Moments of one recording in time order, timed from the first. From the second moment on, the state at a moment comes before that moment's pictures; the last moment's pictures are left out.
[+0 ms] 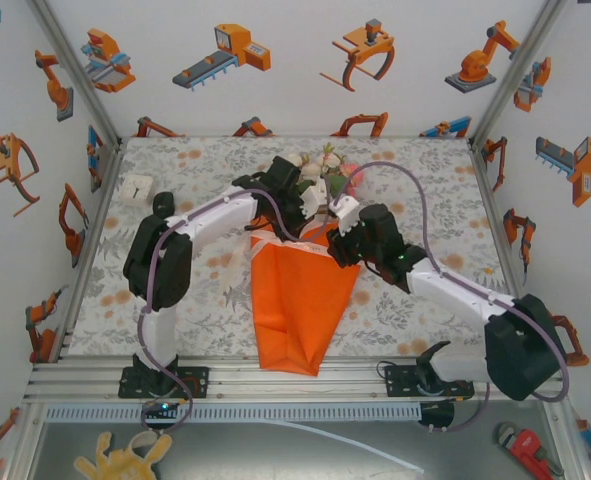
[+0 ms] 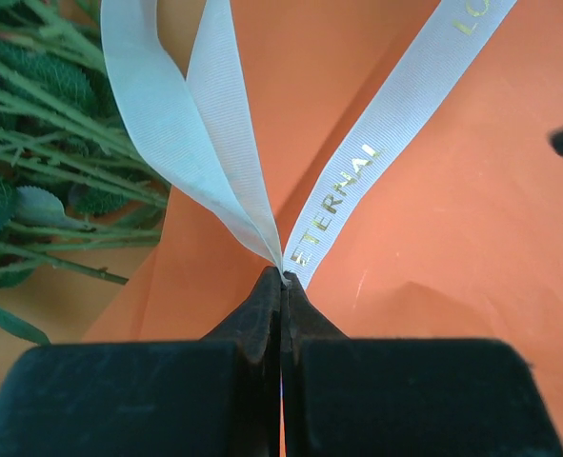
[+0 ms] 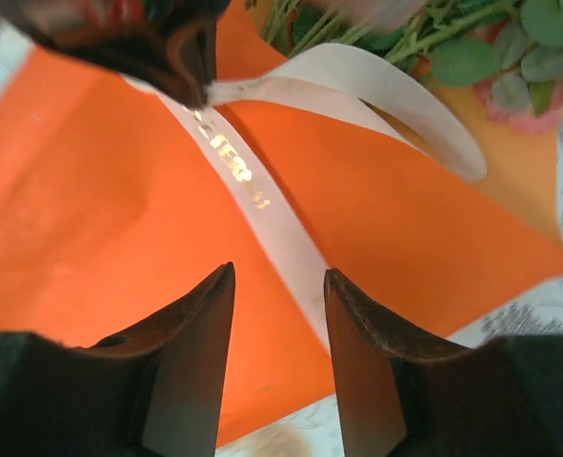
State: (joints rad) left arm -0.71 1.98 1.59 -0.67 0.34 0.50; right arm 0.58 1.30 0.70 0.02 -0.18 -0.18
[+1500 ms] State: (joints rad) left arm -0.68 1.81 1.39 -0.50 0.46 0.43; right arm 0.51 1.47 0.78 0.18 -0.52 -0.51
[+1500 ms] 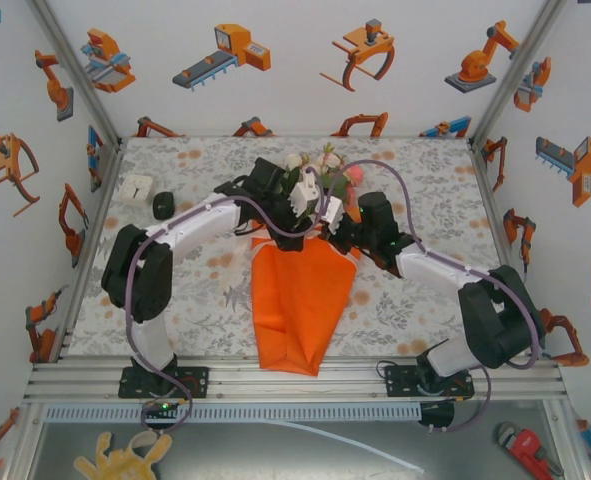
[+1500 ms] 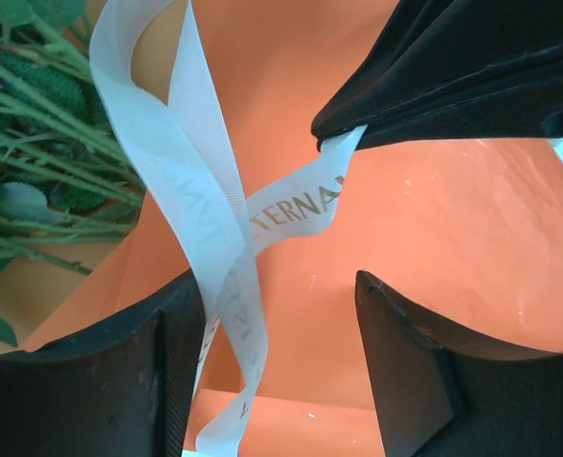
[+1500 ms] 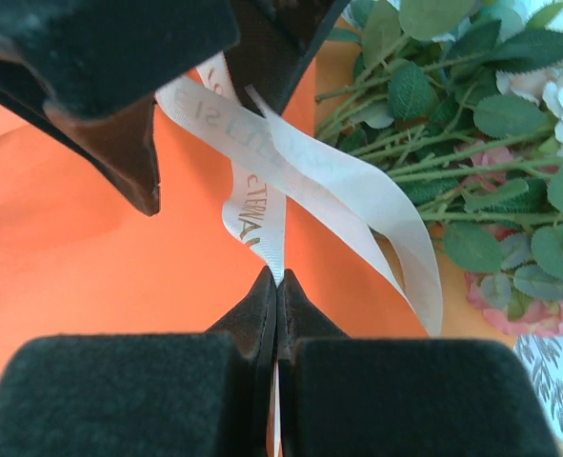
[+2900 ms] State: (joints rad) left arm -0.73 1.85 1.24 -0.10 0.22 0.60; right arm 0.48 1.46 0.70 0.38 -0.58 -0.34
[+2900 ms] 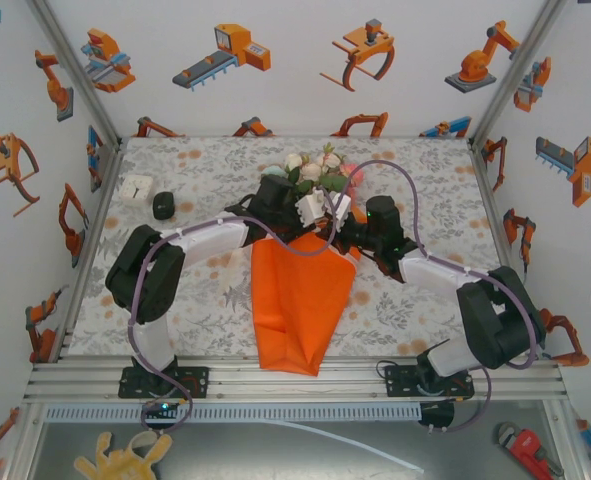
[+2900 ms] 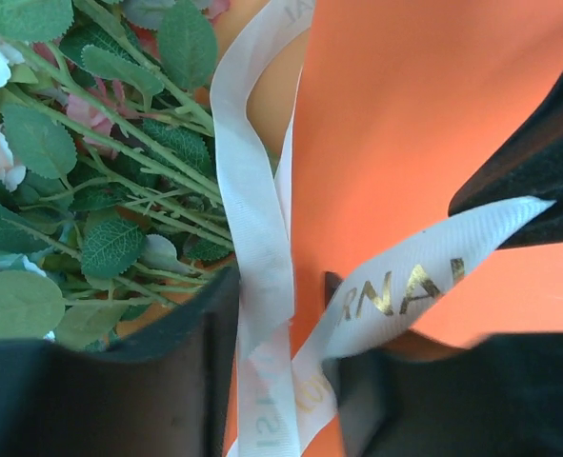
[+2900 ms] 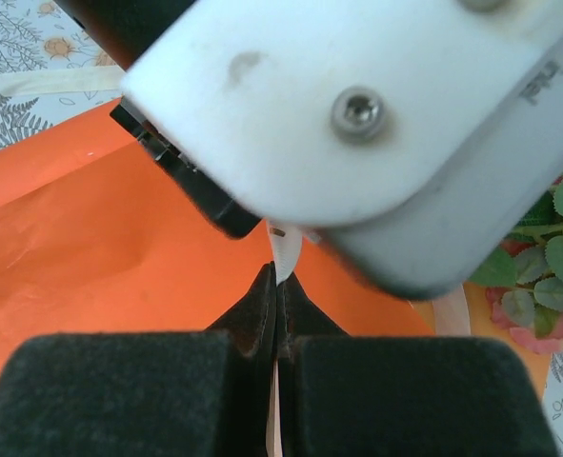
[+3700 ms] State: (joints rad) left arm -0.64 1.83 1.39 -0.41 0.47 0.45; right arm 0.48 1.54 0.80 0.43 -0.34 -0.29
